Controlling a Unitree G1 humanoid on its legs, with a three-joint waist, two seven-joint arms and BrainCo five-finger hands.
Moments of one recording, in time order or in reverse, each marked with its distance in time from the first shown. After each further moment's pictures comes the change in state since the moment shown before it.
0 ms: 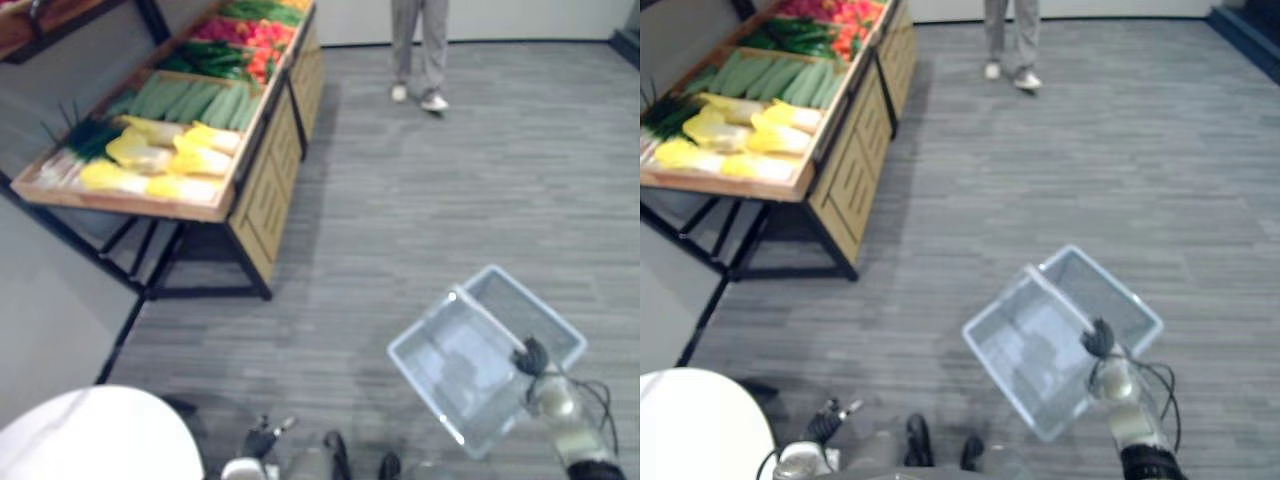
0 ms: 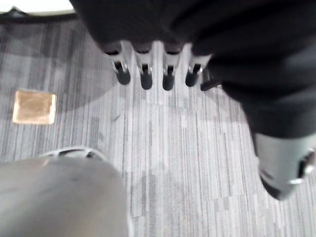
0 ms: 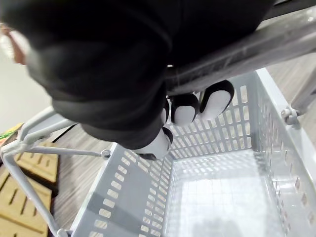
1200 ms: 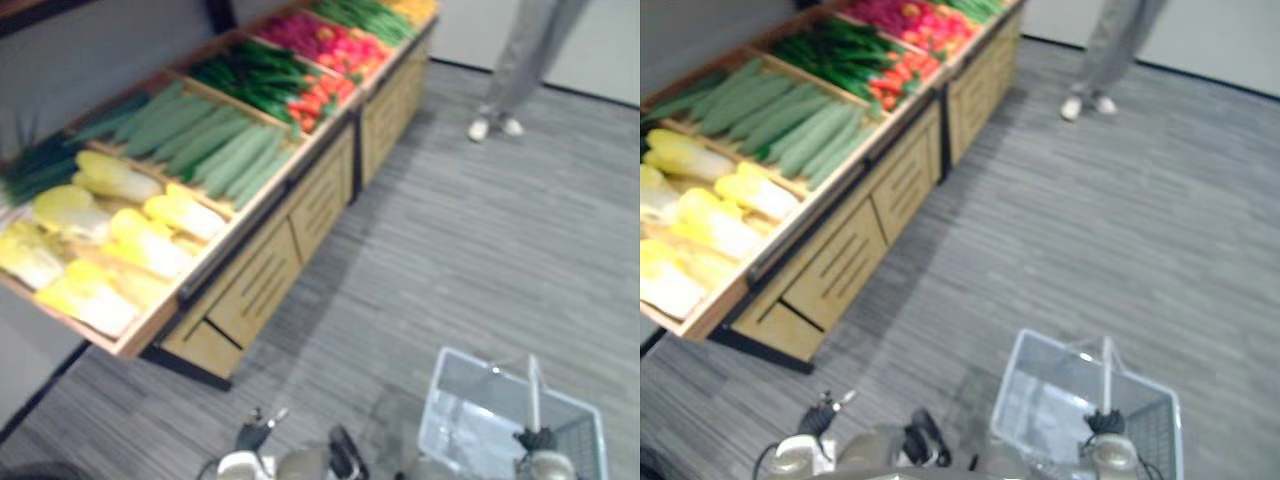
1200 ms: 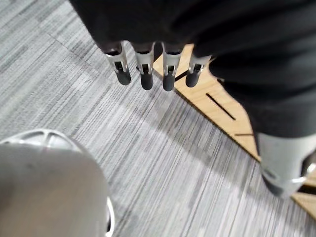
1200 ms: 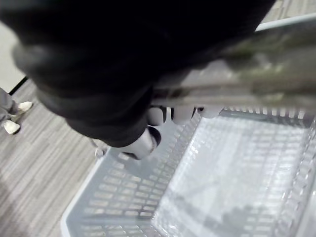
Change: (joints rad) left arm 0.011 -0.013 0.072 -0.006 -0.042 0.009 0.026; right arm 0.037 0.180 -0.244 0.352 0.196 0.017 -0.053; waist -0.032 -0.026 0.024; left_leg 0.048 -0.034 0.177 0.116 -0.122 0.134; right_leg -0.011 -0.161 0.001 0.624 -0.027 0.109
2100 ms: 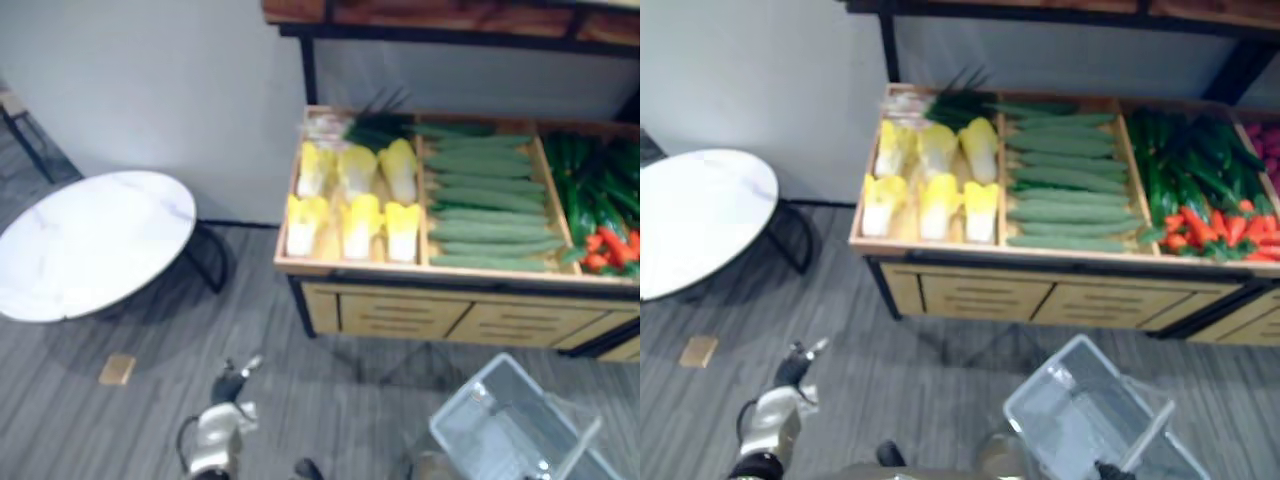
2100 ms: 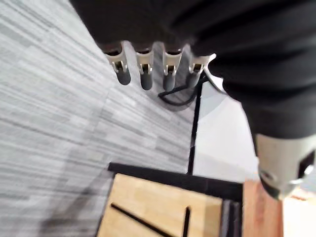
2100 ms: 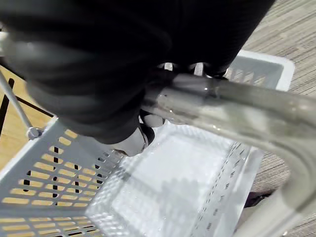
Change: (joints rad) left arm -0.227 0.128 0.111 -0.112 -0.155 -0.010 0.096; right arm 0.066 0.120 -0.298 0.139 0.110 -0.008 0.046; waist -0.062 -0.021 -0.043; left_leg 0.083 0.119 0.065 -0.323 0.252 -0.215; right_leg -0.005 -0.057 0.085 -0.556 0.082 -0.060
